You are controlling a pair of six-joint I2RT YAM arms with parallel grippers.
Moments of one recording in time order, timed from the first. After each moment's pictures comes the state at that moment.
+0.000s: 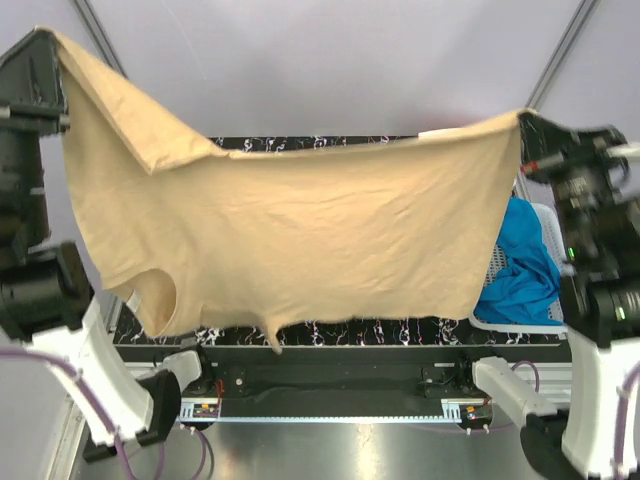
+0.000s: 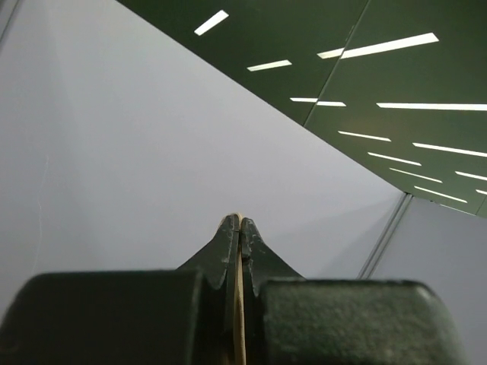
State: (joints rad) left arm 0.28 1.10 2.14 -0.34 0.23 -0.84; right arm 0.13 0.85 1.66 -0.44 0.05 0.65
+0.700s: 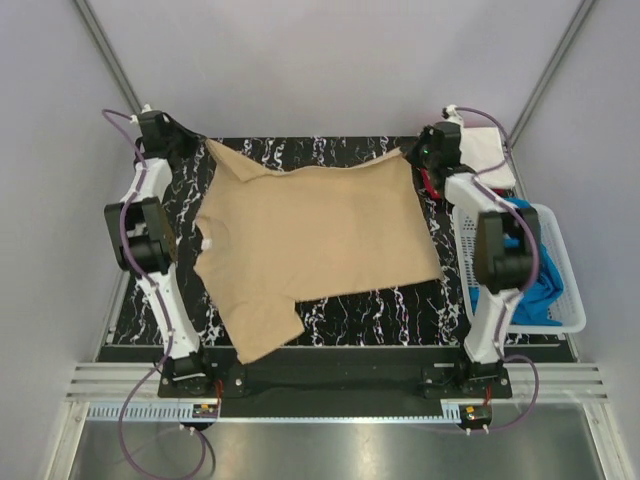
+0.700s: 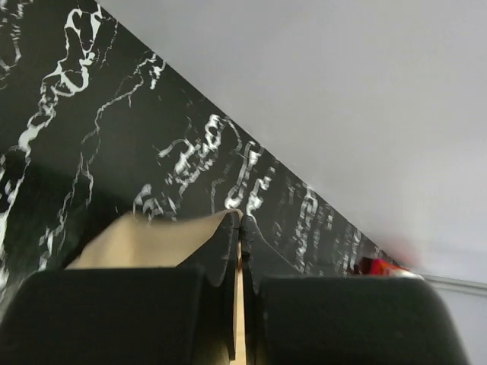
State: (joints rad) left arm 0.22 2.12 1.79 -0.07 0.30 -0.81; right arm 0.13 1.88 1.42 0.13 -0.05 0.64
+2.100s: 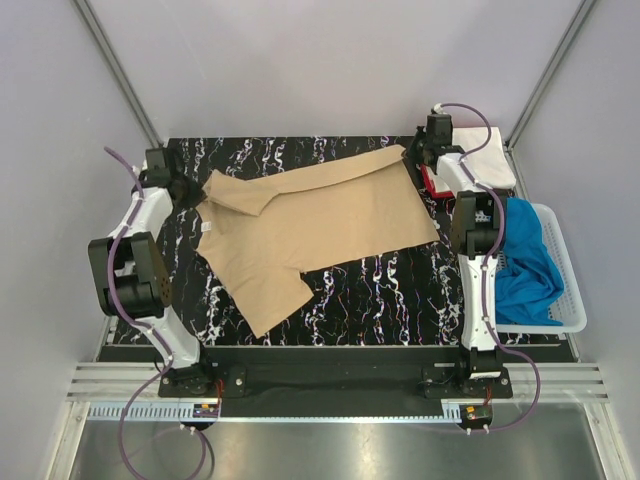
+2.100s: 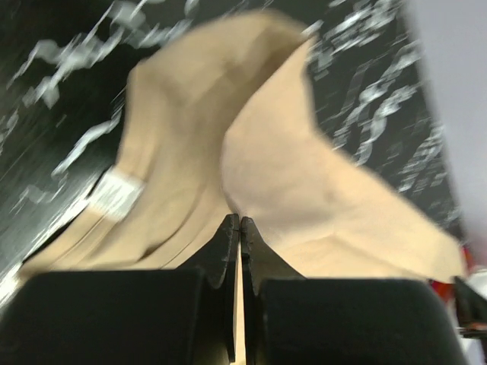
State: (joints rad) left arm 0.18 1.75 1.35 -0.38 0.07 -0.86; right arm 0.06 2.54 2.18 -0.22 -0.12 0.50
